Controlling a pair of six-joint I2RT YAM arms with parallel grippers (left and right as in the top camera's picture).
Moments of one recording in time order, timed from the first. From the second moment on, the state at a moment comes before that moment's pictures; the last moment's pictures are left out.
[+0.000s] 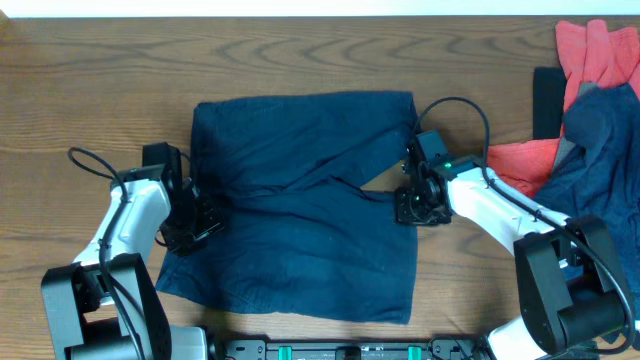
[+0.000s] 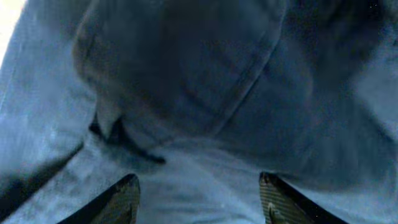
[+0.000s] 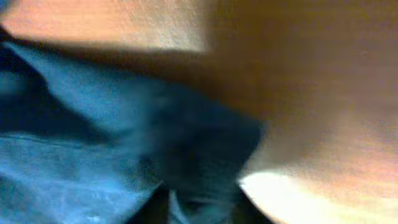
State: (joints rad) left arm 0.17 1.58 0.85 -0.90 0.18 -0.33; right arm 0.36 1.73 0.91 -0.63 -0.19 0.39
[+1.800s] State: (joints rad) left arm 0.19 1.42 0.82 -1.10 0.12 -0.78; right arm 0.16 1.65 0.95 -1.00 -0.29 0.91
